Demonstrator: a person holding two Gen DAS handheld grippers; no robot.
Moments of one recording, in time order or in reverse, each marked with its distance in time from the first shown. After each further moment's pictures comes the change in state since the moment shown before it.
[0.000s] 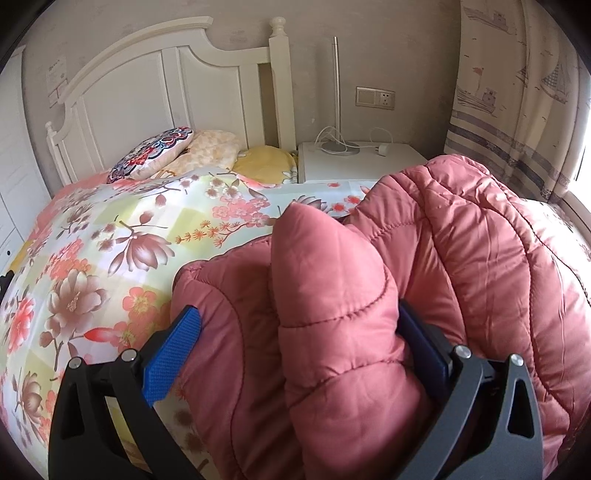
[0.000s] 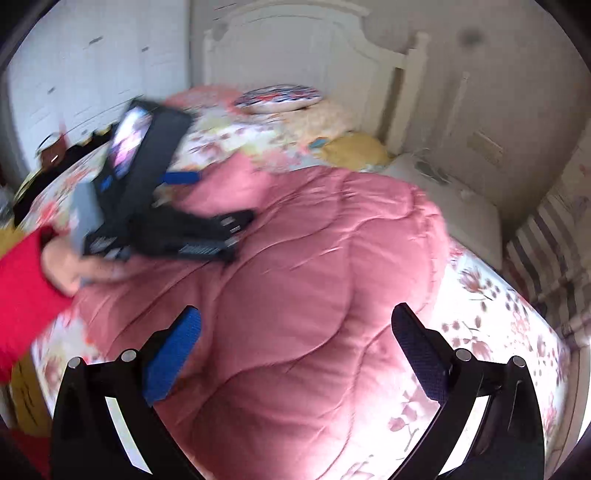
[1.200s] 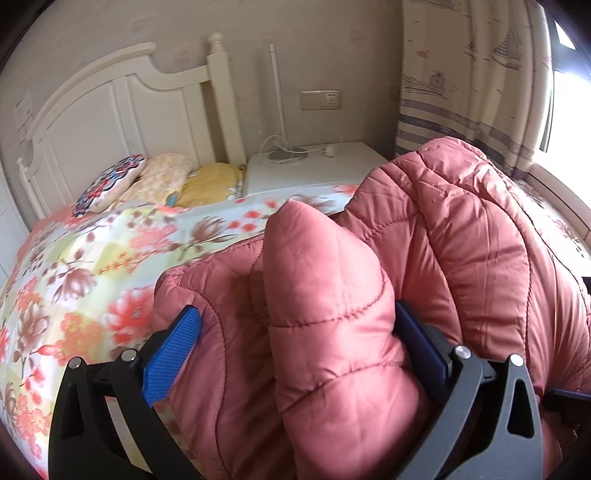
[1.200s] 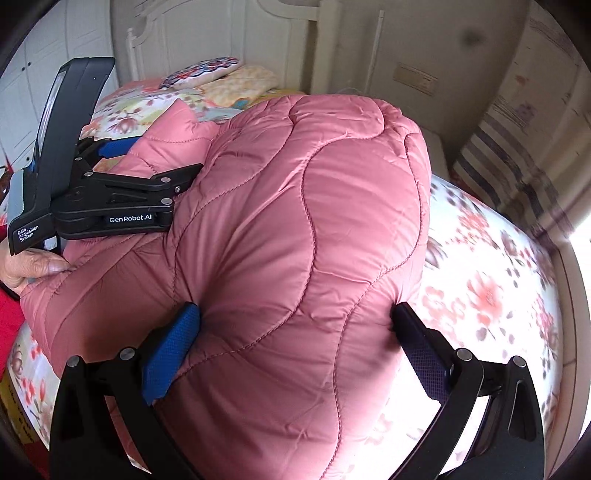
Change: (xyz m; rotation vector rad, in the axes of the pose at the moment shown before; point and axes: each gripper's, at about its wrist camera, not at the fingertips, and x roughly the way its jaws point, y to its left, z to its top) left arm -0.002 -0.107 0.006 0.128 -0.034 -0.092; right arm -0.009 -0.072 -0.088 0.167 0.117 -0.149
